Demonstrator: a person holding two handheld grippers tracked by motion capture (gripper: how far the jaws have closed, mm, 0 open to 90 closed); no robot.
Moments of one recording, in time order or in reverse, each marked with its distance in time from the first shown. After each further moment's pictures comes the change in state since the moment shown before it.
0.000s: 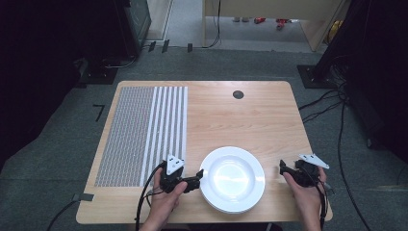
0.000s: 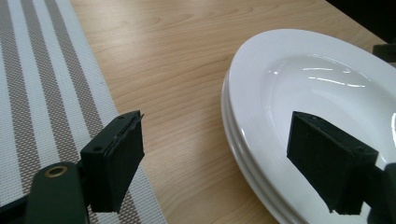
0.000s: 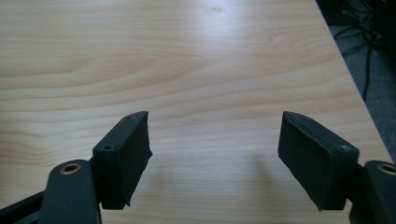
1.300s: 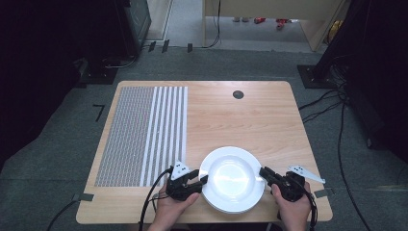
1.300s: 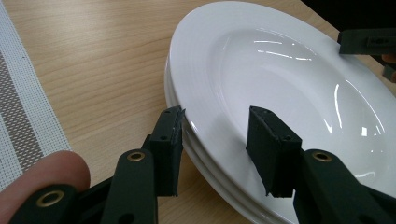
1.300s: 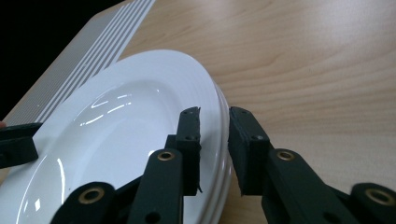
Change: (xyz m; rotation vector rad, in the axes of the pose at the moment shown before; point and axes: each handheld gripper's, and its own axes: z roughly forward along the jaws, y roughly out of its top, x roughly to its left) left arm -0.011 -0.015 0.007 0.041 -0.141 -0.009; right arm 0.045 -0.020 -0.036 -0.042 0.496 0.183
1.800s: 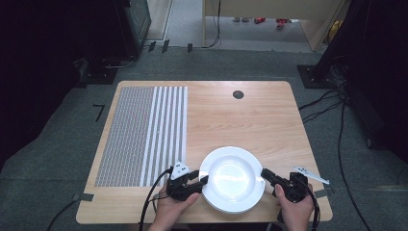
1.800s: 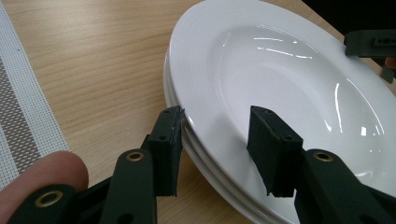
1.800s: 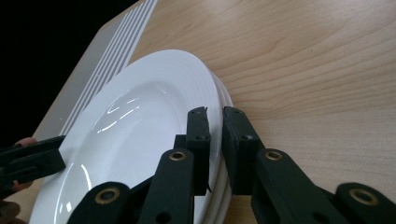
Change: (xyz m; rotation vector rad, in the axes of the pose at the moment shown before) left arm 0.001 -0.001 0.001 0.007 -0.009 -0.024; right arm -0.005 0.000 -0.005 0.012 0.044 0.138
